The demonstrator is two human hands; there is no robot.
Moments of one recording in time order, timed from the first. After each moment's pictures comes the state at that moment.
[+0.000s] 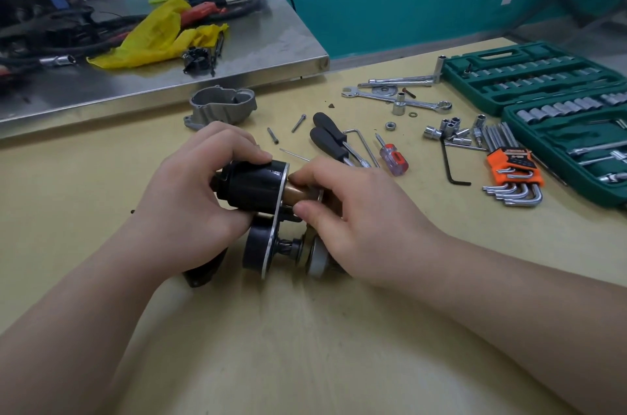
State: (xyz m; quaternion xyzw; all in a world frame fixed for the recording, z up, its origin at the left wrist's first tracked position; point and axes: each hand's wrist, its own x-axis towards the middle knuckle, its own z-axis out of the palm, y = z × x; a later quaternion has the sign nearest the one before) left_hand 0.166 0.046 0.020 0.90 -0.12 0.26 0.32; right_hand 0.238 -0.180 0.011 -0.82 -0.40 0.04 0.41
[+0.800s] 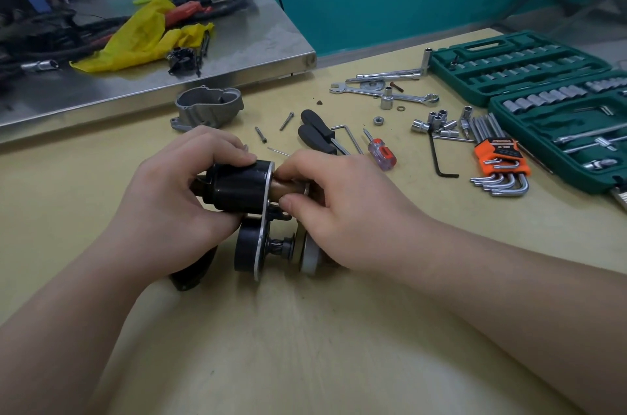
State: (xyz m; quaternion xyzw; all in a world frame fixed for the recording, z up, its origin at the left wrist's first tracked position) left_hand 0.169 0.051 0.017 0.90 -0.14 0.26 0.31; right_hand 0.244 -0.178 0.019 -0.83 -0.39 0.05 0.40
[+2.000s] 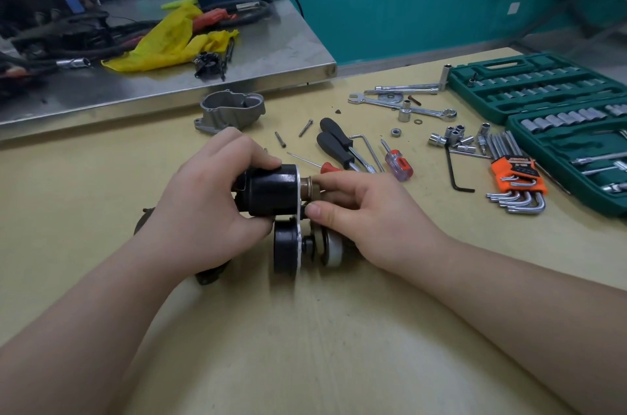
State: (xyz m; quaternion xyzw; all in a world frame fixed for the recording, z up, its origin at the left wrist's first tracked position) left_hand 0.162 0.036 0.026 0.93 -0.07 0.26 0.24; right_hand 0.260 -0.175 -0.017 -0.72 -0.32 0.20 0.59
